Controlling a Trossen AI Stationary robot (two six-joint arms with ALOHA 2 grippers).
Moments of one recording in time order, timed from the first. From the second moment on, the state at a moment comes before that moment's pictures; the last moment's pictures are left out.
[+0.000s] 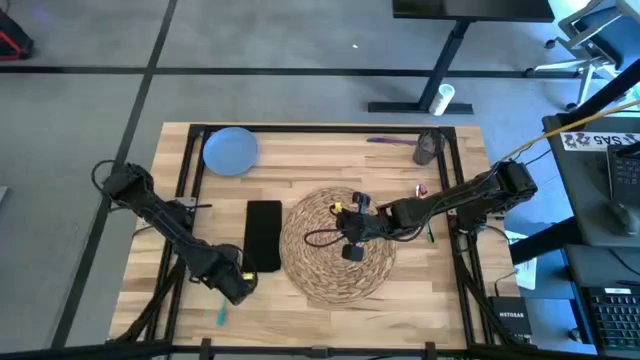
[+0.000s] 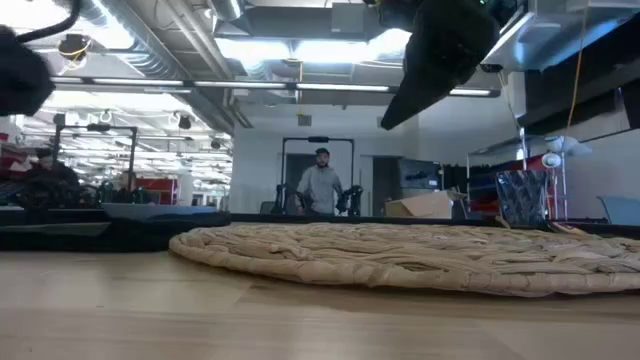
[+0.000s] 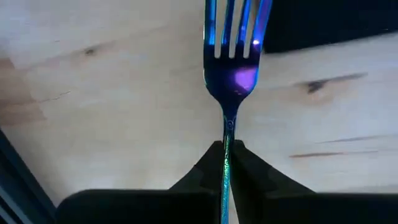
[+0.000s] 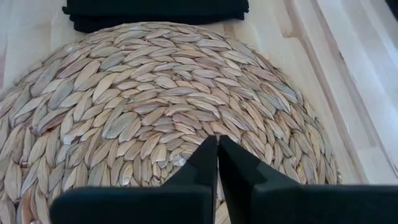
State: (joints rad) left arm -0.68 1.55 0.92 -0.84 0.04 -2.12; right arm 0.25 1.60 1.09 -0.45 0.35 0.27
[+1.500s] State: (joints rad) left arm -0.14 1.48 0.91 -0.82 -0.14 -1.65; right arm 0.25 1.60 1.09 -0.47 0.35 0.29
